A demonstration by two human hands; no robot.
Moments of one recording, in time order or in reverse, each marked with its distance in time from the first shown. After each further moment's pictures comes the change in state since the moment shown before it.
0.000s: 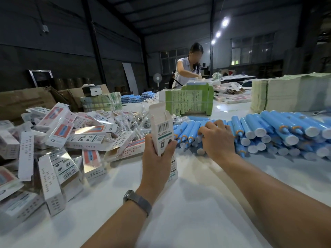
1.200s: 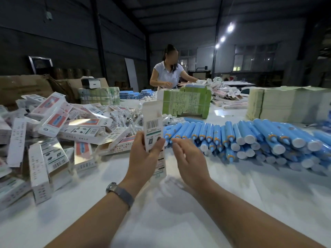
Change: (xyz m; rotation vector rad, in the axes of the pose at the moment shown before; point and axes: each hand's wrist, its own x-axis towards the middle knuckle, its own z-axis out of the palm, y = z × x) left_hand 0.007 0.003 -0.007 -0.037 0.013 -0.065; right_hand -0.055 -0.054 -0.022 0.883 -0.087 0.083
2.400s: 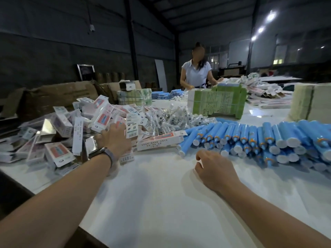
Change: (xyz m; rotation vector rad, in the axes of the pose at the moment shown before) left_hand 0.079 0.003 -0.166 1.530 -0.024 -0.272; right_hand -0.004 0.005 0.016 -0.630 -0.303 -0.071
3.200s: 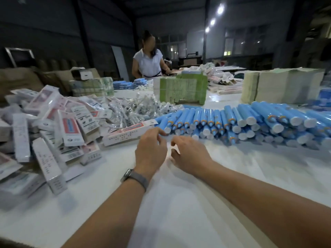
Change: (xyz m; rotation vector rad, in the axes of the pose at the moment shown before) left_hand -0.101 0.144 0.037 -0.906 0.056 0.351; right_hand 0.001 0.001 0.004 0.029 0.028 -0.006
